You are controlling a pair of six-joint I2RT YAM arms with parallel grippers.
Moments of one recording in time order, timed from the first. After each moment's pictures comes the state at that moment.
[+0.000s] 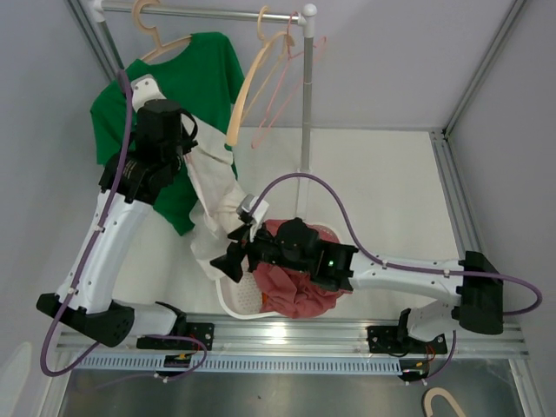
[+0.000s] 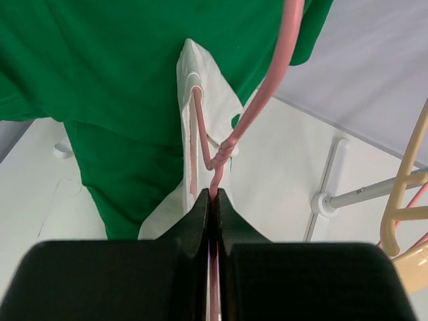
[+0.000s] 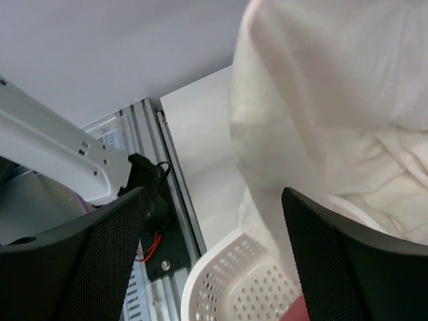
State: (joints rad) left arm -0.39 1.32 1.74 -0.84 -0.61 -0.50; right arm 1.26 1.40 1.07 0.22 0.02 0.27
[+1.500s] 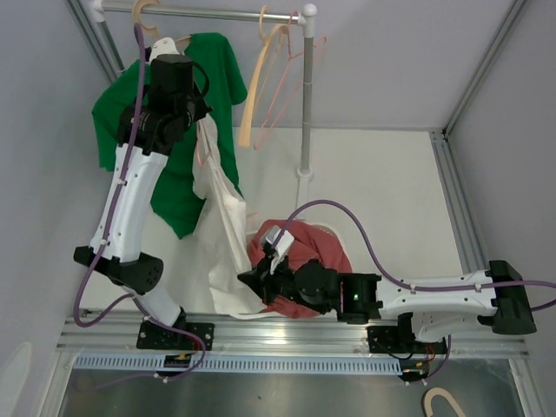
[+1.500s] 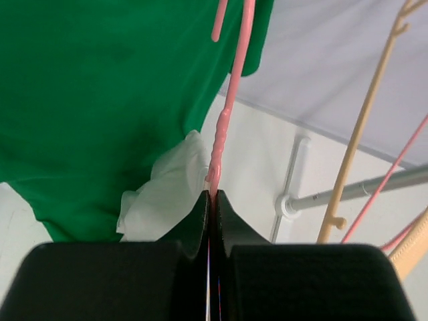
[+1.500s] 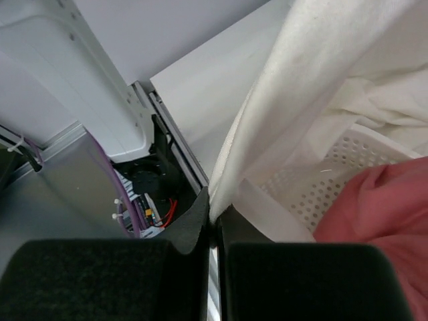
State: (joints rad) left arm -0.36 1.68 2.27 -1.01 -0.48 -0.49; right arm 1.51 1.23 0.92 0.16 0.38 0.38
